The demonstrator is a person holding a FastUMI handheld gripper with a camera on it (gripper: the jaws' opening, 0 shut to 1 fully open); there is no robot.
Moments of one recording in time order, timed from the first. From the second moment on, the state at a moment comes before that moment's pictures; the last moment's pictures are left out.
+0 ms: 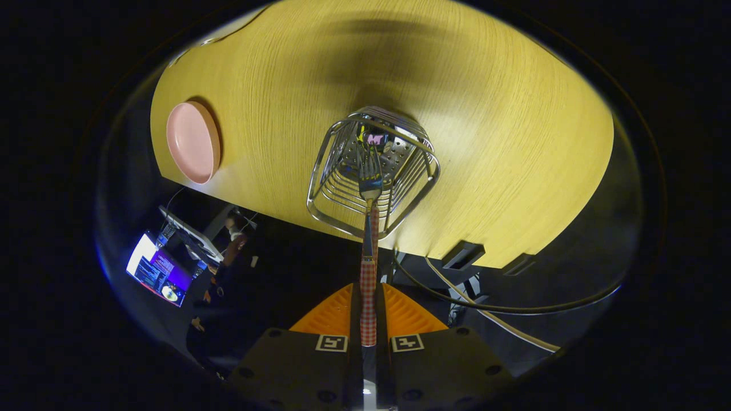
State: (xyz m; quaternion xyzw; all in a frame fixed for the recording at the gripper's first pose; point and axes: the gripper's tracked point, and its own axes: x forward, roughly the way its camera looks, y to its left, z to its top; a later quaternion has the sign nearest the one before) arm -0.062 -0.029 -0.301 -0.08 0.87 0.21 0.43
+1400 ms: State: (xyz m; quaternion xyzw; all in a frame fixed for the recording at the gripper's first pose) arm 0.033 -0.007 -0.136 0.08 0.30 0.17 0.93
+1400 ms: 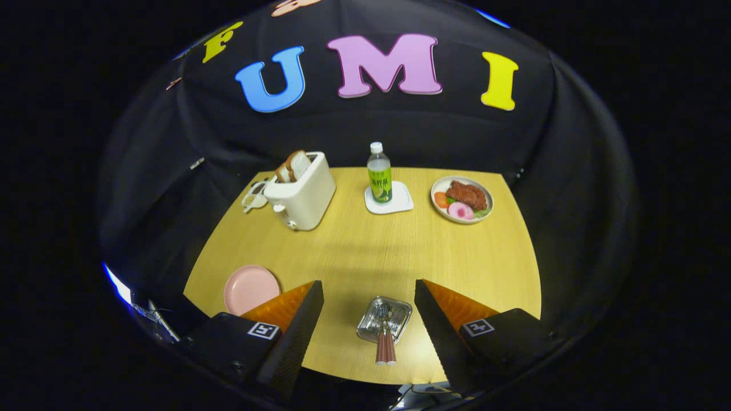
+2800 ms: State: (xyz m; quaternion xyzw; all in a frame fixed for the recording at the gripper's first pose) arm -0.008 -0.019 0.027 0.07 0.02 0.09 0.99
